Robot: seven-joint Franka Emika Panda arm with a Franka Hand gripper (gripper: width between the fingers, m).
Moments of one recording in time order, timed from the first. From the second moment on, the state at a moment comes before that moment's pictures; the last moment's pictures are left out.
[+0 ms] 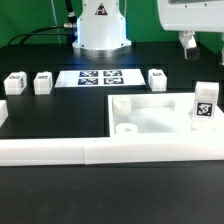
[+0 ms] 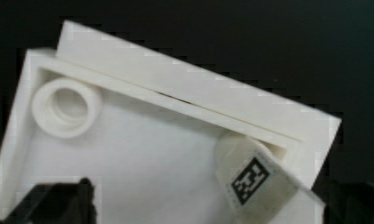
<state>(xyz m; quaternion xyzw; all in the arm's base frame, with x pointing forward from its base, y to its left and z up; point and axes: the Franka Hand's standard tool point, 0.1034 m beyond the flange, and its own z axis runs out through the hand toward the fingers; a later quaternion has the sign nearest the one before) 0.576 0.132 0.111 -0.85 0.52 -0.02 0.08</state>
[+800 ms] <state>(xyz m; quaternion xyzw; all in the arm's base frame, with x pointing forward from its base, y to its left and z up) 0.496 0.108 0.059 -0.98 0.20 -0.02 0.03</state>
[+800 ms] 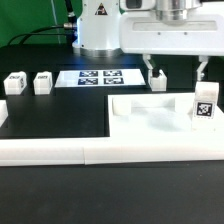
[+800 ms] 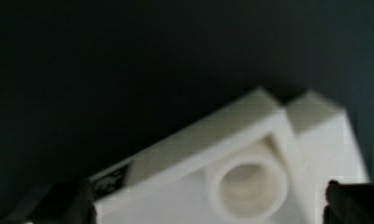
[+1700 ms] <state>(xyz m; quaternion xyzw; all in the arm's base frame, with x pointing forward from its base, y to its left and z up) 0.429 0.113 0.037 -0.99 -0.03 0.12 0.00</state>
